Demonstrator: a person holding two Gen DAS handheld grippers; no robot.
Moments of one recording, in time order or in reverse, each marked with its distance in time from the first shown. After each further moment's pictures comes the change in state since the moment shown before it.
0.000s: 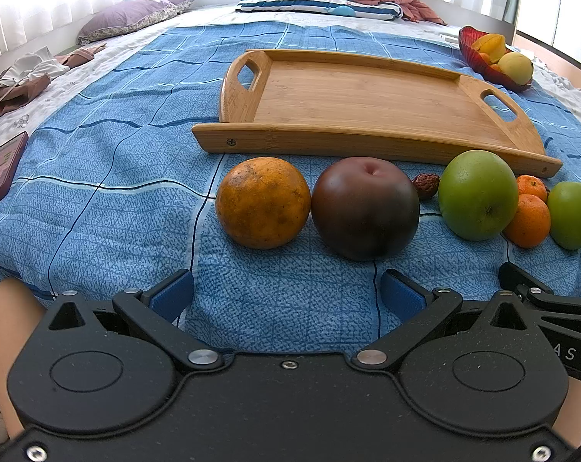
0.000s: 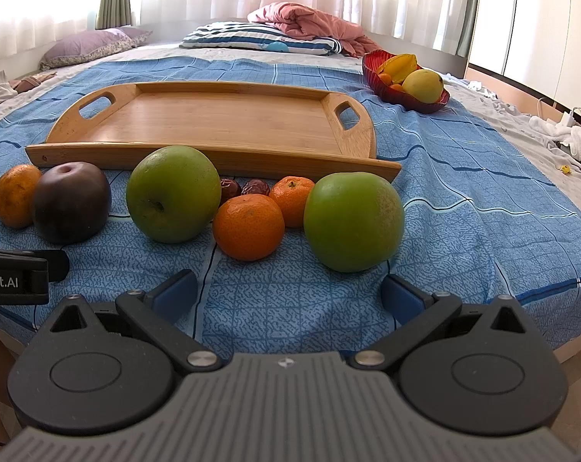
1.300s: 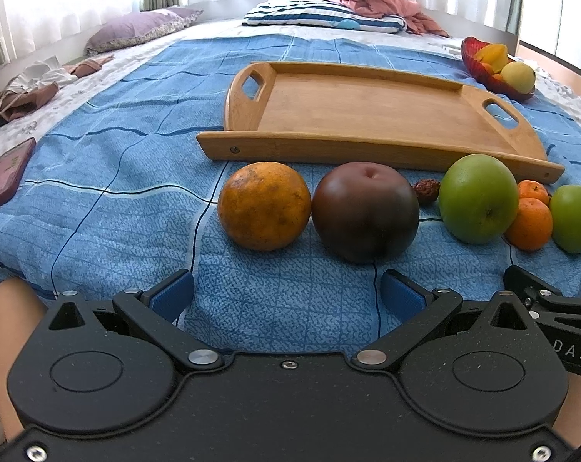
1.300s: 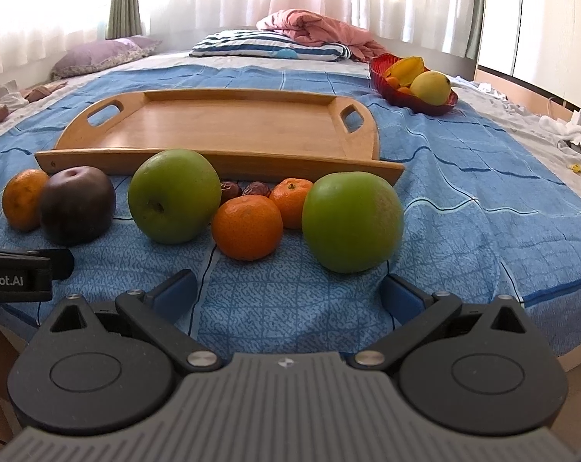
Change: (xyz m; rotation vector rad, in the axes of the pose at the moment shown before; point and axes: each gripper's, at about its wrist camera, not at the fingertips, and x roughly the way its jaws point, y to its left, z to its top) left arm -0.006 -0.005 -0.005 -0.007 -0.053 0.028; right arm 0.000 -0.011 0.000 0.007 -0.031 0.055
